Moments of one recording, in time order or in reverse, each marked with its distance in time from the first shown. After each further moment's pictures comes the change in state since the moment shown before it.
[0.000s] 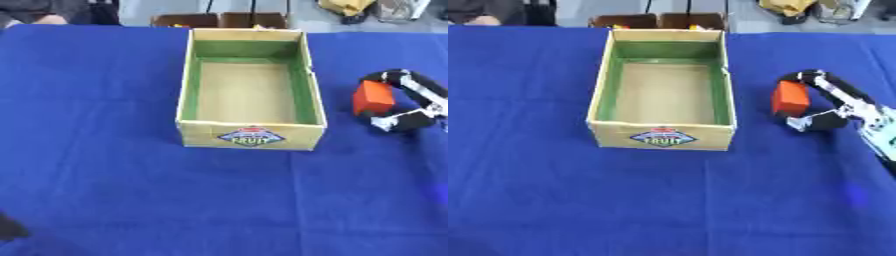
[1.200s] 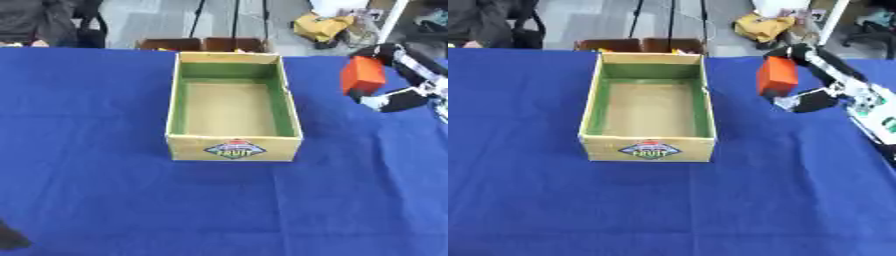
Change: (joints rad) left arm 0.022 0.000 0.000 0.009 0.002 0.019 -0.017; right arm -0.068 -0.034 0.030 -0.132 -0.128 0.040 0.049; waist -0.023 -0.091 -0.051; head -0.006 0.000
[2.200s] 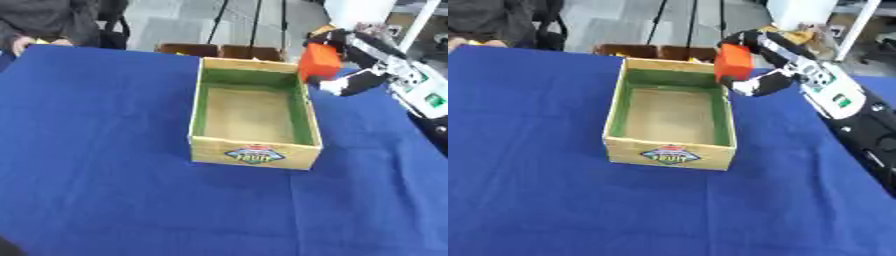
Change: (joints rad) left arm -0.004 -0.006 -0.023 0.011 0.006 0.022 -0.024; right arm -0.210 0.111 0.085 0.082 0.004 0.026 0.148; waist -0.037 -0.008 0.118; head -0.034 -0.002
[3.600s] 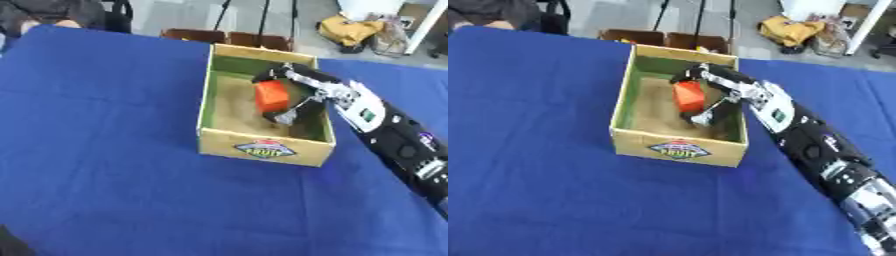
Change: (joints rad) left arm -0.029 -0.030 -0.014 0.007 -0.018 0.012 -0.015; right arm -0.091 0.174 0.051 0.147 0.338 -0.145 0.025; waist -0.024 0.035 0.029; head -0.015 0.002
